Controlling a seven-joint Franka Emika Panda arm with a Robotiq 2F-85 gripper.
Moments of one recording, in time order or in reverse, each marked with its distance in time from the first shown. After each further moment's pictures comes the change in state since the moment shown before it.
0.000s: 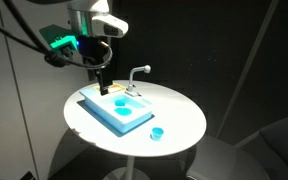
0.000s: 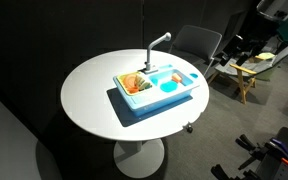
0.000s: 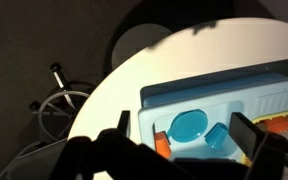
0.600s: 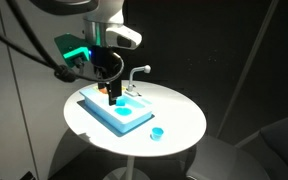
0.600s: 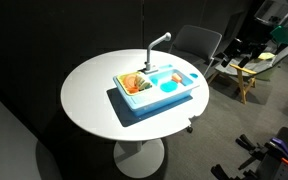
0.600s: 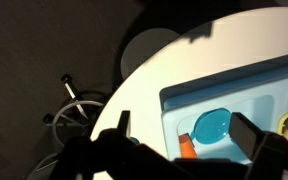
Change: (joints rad) arm -0.049 0.084 -0.024 0.044 -0.001 -0.009 0.009
